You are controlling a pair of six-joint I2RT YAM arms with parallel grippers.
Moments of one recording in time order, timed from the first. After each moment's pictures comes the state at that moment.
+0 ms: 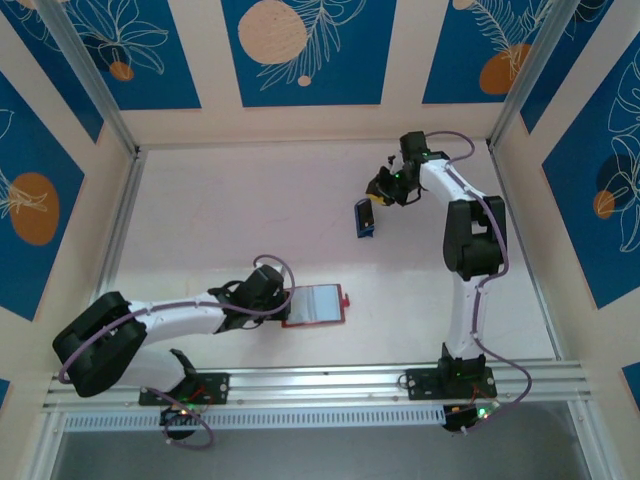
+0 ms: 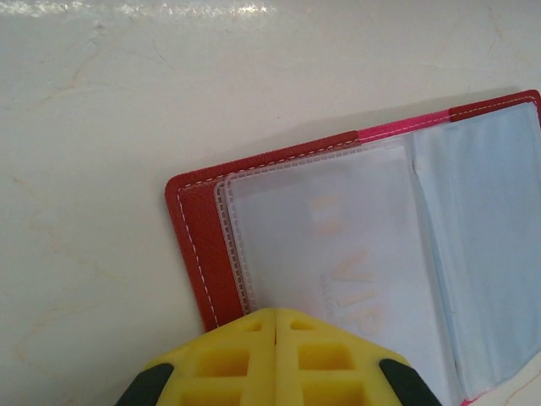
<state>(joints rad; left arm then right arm) -0.86 1.34 0.48 -0.10 0.00 -0.76 0.13 2.13 1.72 -0.75 -0.53 0.55</state>
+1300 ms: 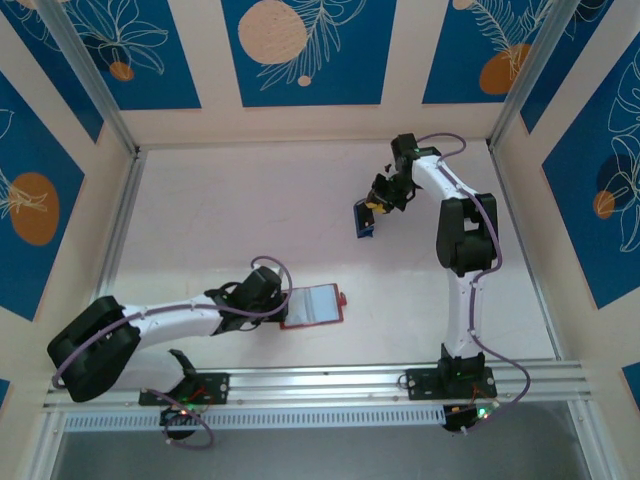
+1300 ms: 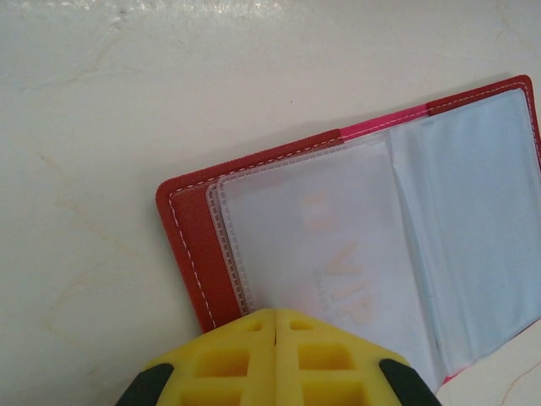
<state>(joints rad) -0.86 1.30 0.47 -0.13 0.00 -0.76 0.17 2.19 1.82 -0.95 -0.42 0.54</state>
